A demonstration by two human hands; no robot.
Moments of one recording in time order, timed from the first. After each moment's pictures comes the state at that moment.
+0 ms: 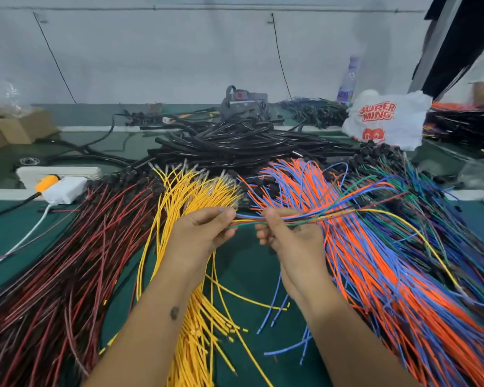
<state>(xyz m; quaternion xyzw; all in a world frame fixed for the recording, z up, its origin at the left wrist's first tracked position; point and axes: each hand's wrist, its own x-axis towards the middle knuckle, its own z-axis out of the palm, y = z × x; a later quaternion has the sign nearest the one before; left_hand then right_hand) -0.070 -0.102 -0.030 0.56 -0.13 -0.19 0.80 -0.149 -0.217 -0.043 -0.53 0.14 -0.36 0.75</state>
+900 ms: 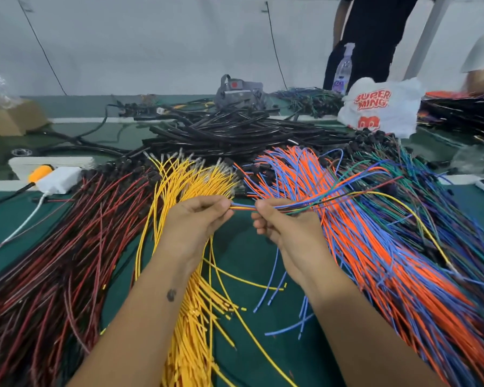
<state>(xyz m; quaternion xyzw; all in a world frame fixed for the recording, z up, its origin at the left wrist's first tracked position) -0.071 -0.099 -0.031 0.54 -0.12 -0.19 0.81 -0.163 -0.217 -0.036 -0.53 0.16 -0.28 0.78</state>
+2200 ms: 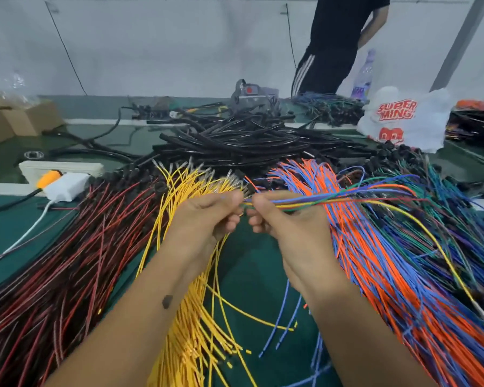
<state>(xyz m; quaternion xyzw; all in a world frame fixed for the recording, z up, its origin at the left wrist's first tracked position) -0.056 -0.111 -0.007 0.55 -0.19 -0.19 0.79 -0.133 -0.216 -0.009 -0.58 0.08 -0.33 0.74</state>
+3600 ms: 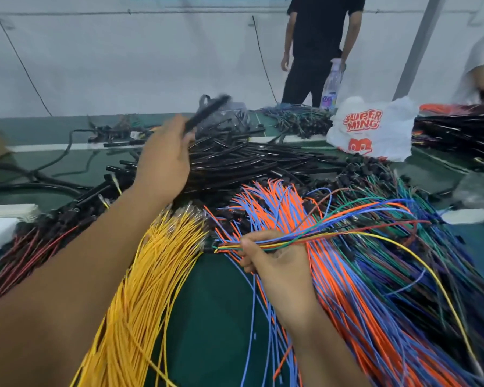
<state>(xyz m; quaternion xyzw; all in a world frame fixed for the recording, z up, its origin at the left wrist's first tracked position) 0.080 -0.206 0.052 0.81 -0.38 0.27 0.36 -0.114 -0.281 -0.049 -0.62 0.15 -0.33 0.70</state>
